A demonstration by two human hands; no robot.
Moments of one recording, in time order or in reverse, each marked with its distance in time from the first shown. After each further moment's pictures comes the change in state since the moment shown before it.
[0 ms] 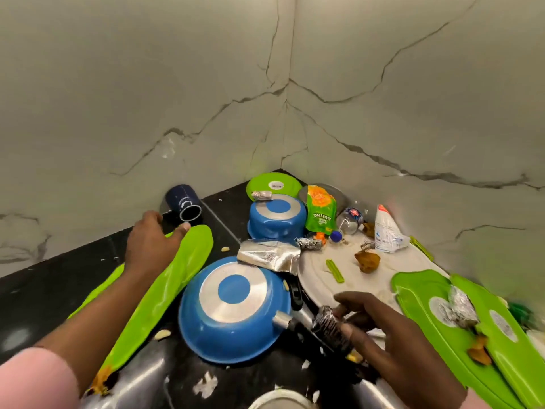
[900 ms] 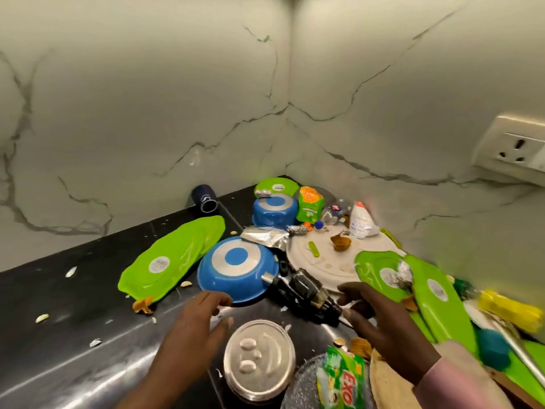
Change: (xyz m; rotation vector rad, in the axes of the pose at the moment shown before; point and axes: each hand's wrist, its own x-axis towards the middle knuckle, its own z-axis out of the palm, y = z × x) left_hand -0.270 0.034 -0.058 -0.068 -0.340 0.344; right_hand -0.085 0.002 -0.057 -0.042 -0.004 -0.057
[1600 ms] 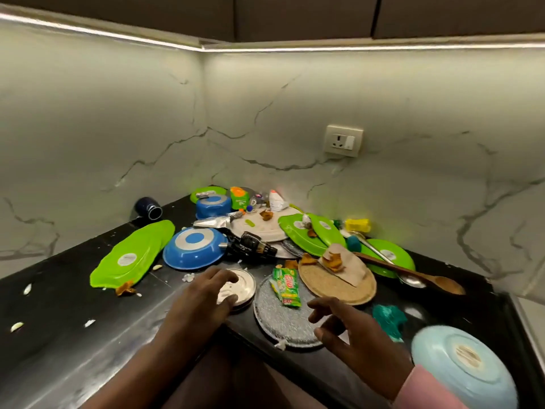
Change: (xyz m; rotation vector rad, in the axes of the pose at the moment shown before) left_hand -0.140 0.044 -0.066 -0.002 -0.112 0.546; right_hand -0.266 -0.187 0.055 -0.135 0.187 0.140
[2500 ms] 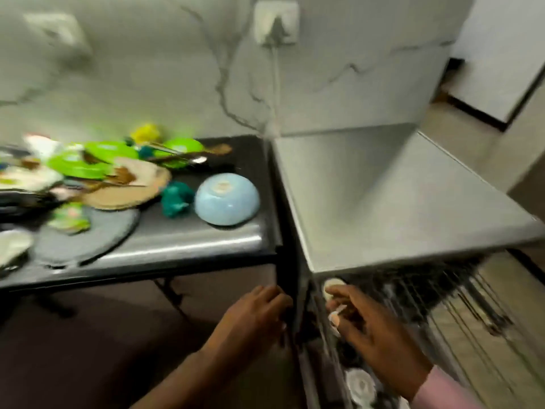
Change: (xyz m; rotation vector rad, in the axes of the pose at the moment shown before) left_hand -0.217 0.315 0.258 -0.097 -0.642 0.885; right_hand -0.473 0.052 -0.028 0.117 0.584 0.689
